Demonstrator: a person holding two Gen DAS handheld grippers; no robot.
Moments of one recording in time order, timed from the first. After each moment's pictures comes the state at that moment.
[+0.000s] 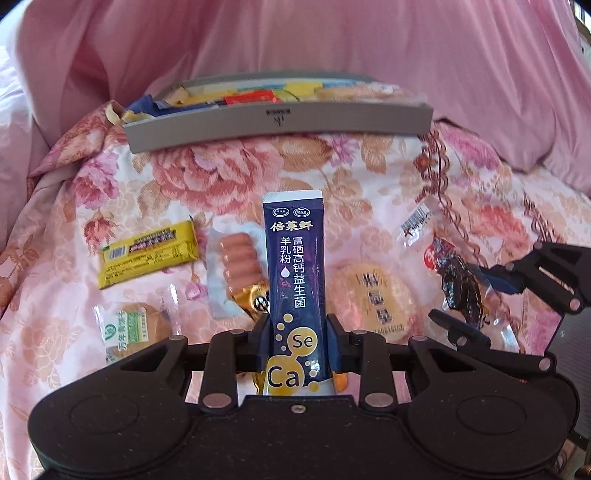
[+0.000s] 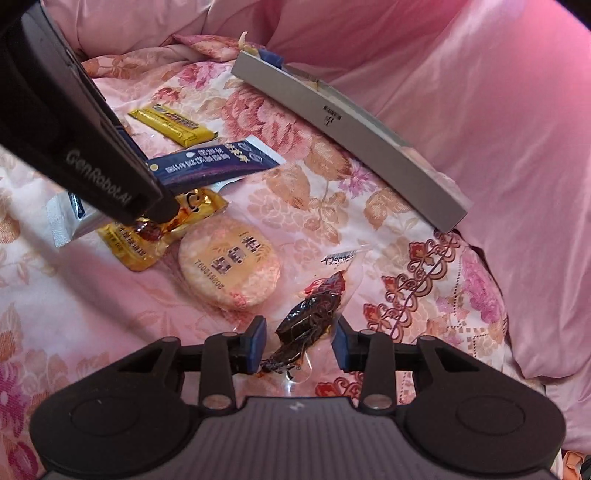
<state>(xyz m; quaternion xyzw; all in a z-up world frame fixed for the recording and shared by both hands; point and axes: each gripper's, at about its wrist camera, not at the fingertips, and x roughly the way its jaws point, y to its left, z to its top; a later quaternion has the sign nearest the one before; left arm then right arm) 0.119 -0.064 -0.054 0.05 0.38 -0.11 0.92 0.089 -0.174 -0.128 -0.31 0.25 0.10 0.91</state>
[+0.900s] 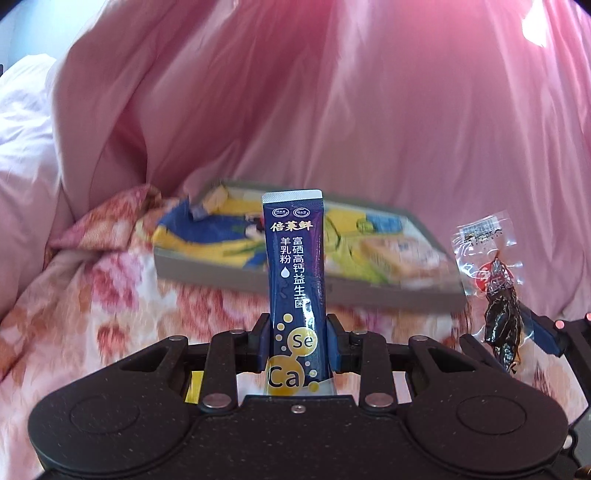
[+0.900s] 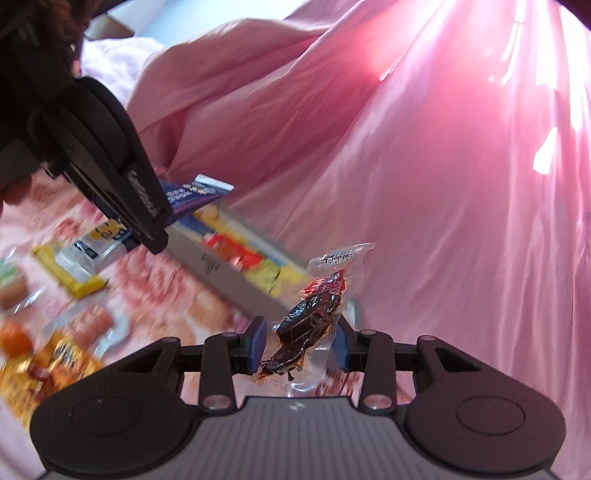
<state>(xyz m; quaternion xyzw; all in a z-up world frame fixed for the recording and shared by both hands) 0.199 -0.055 0.020 -0.04 0.26 -0.06 0.96 0.128 -0.186 -0.056 -0.26 0.04 0.04 0.96</state>
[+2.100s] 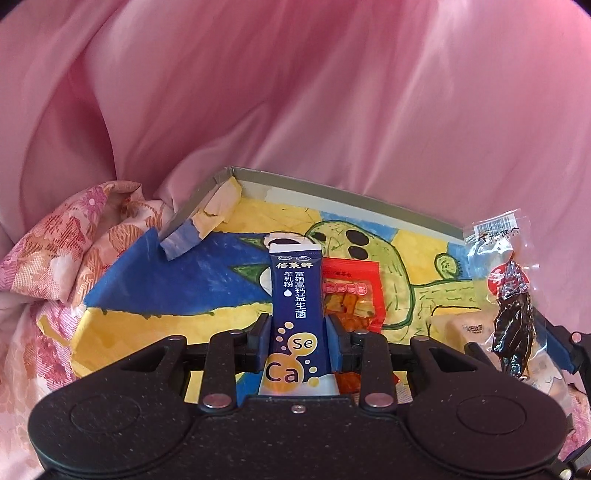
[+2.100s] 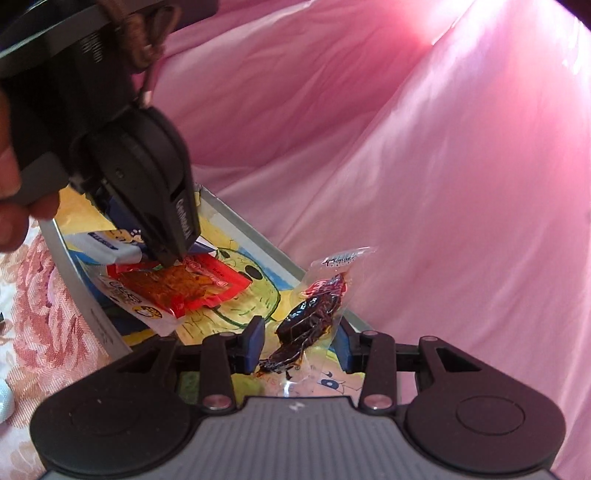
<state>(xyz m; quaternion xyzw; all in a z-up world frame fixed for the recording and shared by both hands) 0.381 -0.050 0.000 -0.07 0.34 0.00 0.94 0.313 -0.165 -0.046 -0.30 0.08 0.07 0.95</state>
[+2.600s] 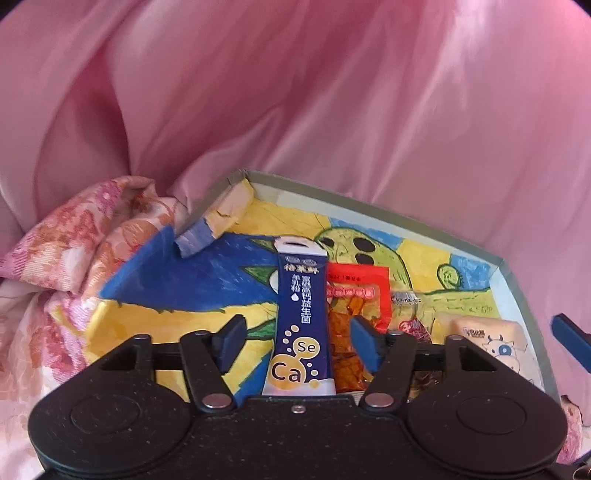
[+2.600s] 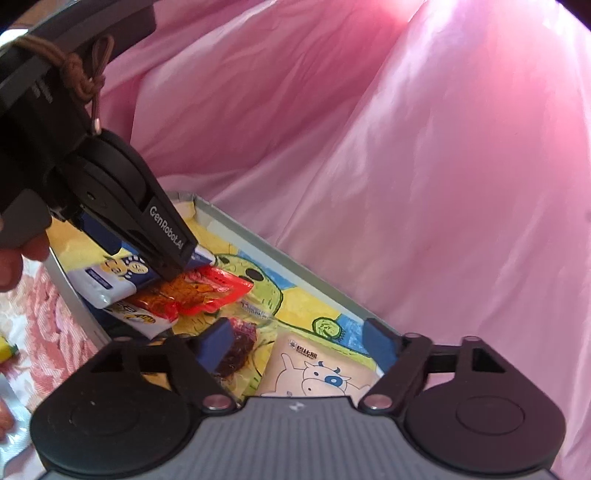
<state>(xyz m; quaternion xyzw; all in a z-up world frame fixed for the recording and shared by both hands) 0.372 -0.039 0.011 -0.10 0.33 0.02 0.94 0.315 -0.173 -0.035 -0.25 0.10 0.08 0.96</state>
